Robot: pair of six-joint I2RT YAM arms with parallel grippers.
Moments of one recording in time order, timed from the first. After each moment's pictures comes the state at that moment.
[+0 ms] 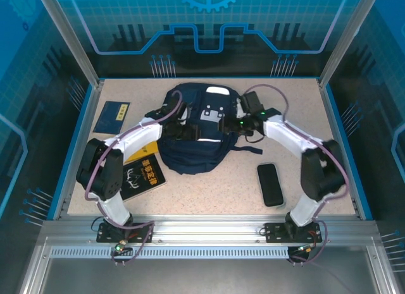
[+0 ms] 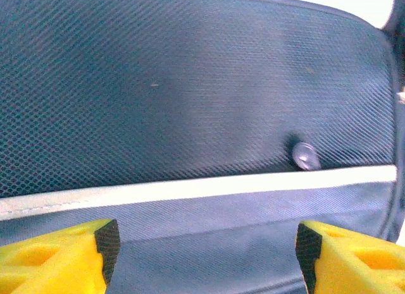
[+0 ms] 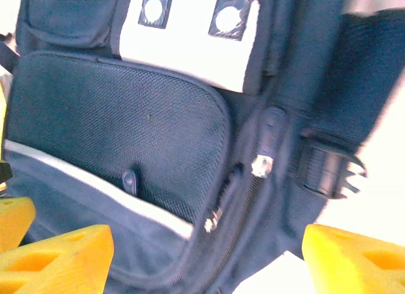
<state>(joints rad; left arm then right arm) -0.45 1.74 1.28 -0.61 0.08 -0.40 0.39 1.67 1.25 -0.53 -0.20 0.47</state>
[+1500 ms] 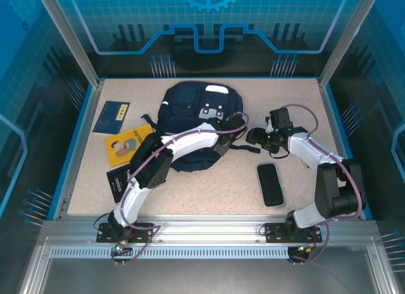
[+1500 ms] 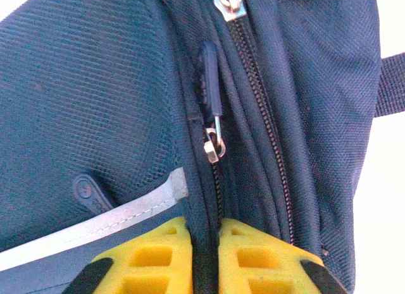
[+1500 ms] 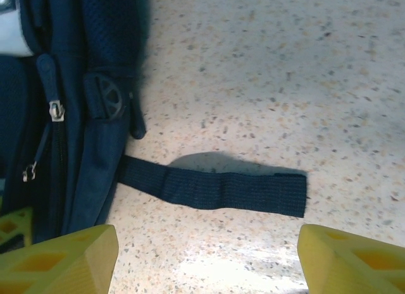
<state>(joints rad) -0.82 2.17 1.79 -0.93 -0.41 -0.20 0.16 1.49 0.92 -0.46 -0.25 0.50</state>
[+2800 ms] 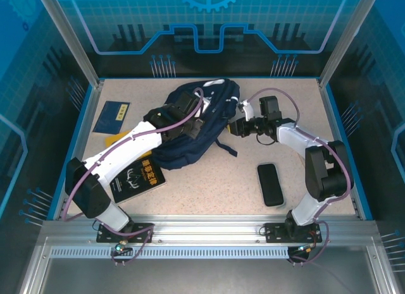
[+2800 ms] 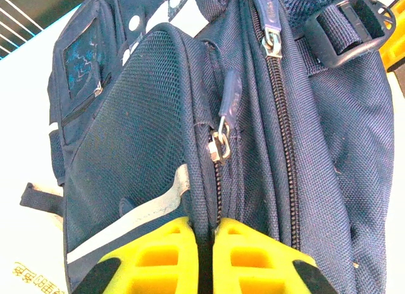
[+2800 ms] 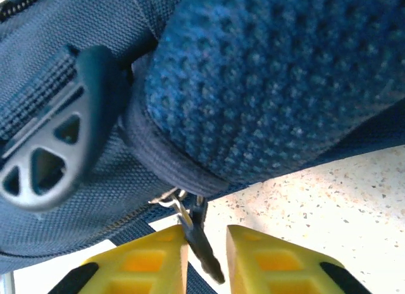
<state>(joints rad) -0.66 1.57 1.48 -0.78 -0.25 -0.03 0.23 1.68 1.06 -0.15 -0.74 0.02</state>
